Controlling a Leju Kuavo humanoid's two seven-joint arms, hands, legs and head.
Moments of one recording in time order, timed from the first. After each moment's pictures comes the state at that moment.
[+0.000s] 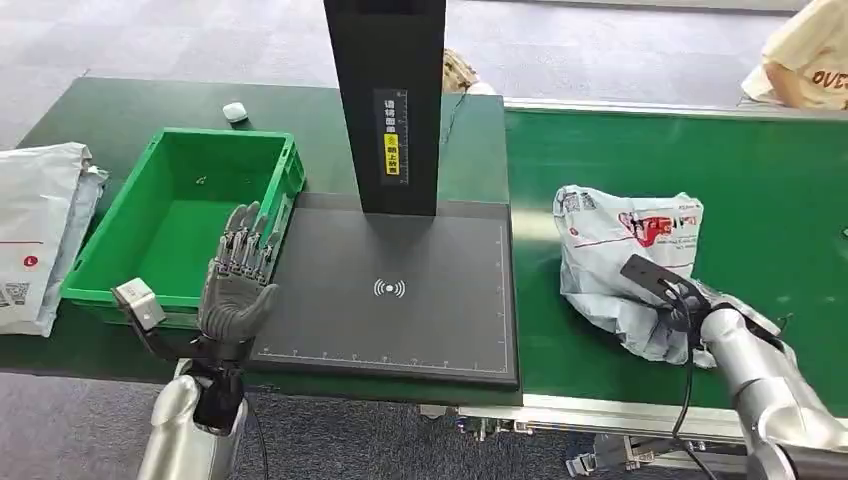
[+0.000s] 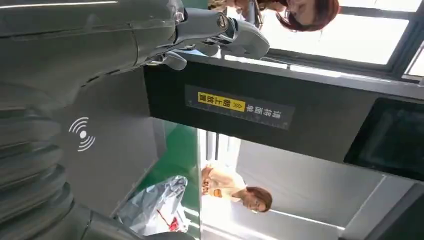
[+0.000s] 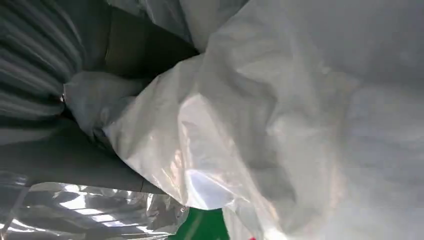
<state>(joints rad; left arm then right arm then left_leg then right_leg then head) -0.16 -0.20 -0.13 -1.24 0.00 -0.40 -0.47 -0.71 -0.40 0.19 -0.38 0.85 0.27 0.04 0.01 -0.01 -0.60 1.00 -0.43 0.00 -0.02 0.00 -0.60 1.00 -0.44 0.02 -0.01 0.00</state>
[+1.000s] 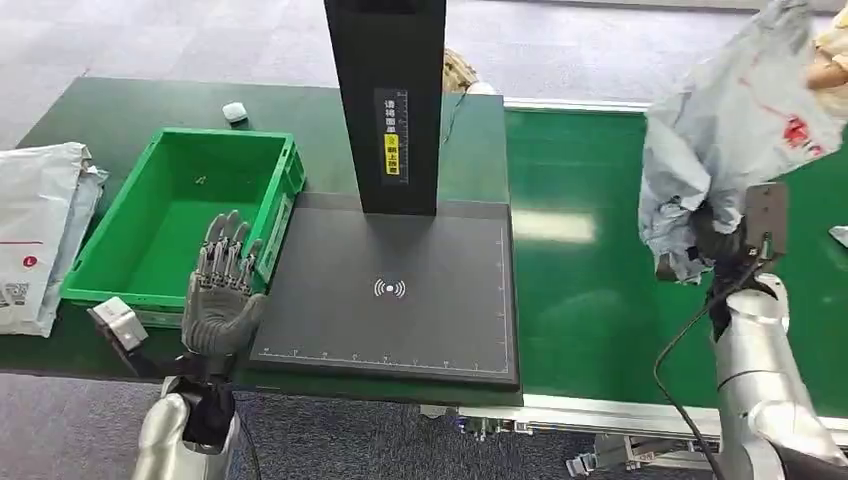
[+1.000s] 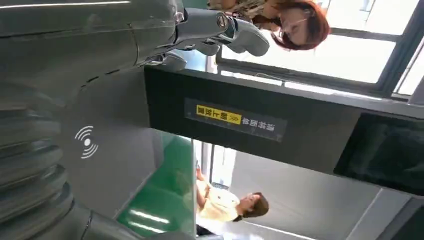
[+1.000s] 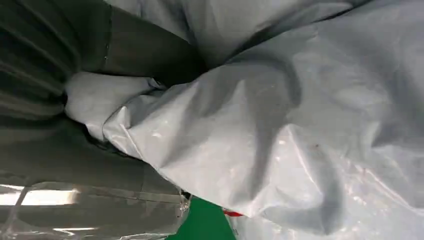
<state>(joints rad) -0.09 -0.20 -0.14 -1.34 0.01 -0.34 -0.47 -0.68 -0.30 -0.15 -0.62 0.13 -0.10 -0.48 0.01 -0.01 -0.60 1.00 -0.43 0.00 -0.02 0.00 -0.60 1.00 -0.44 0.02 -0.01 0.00</state>
